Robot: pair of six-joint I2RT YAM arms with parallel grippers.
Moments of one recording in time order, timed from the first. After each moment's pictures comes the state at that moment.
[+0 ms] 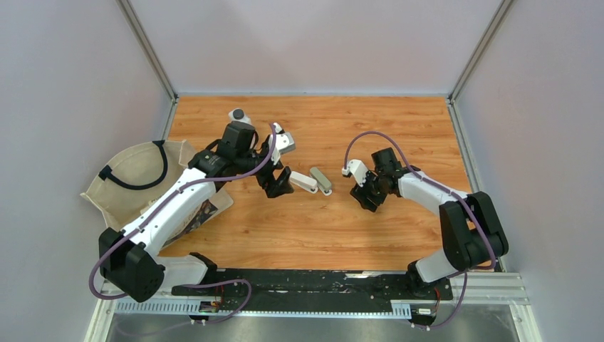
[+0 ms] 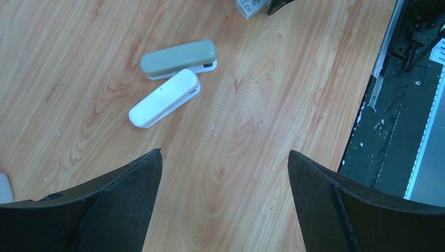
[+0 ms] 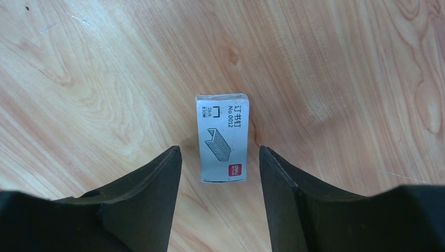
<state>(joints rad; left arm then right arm) -0.51 1.26 1.12 -0.60 0.60 0.35 0.33 1.49 0.80 -0.44 -0.29 -0.67</state>
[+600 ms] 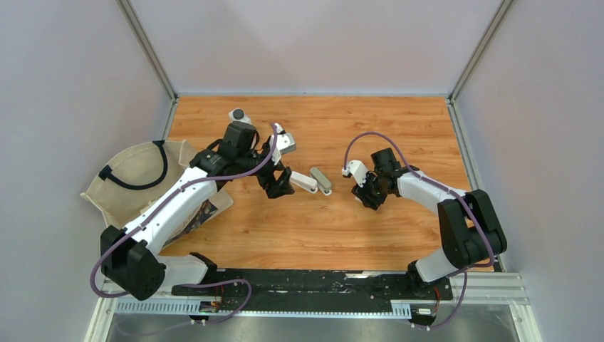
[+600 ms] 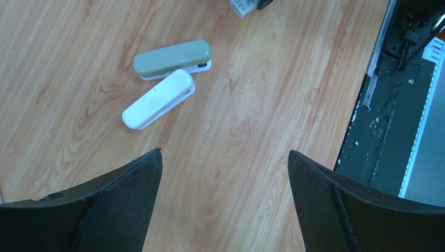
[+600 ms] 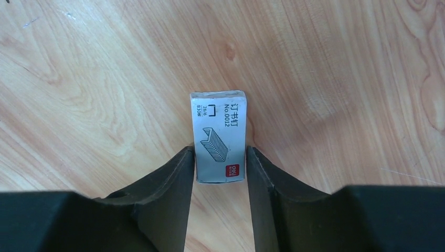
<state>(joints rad) -0.51 1.27 1.12 -0.60 0.62 0.34 0.33 1.52 0.80 -0.44 -0.27 -0.67</state>
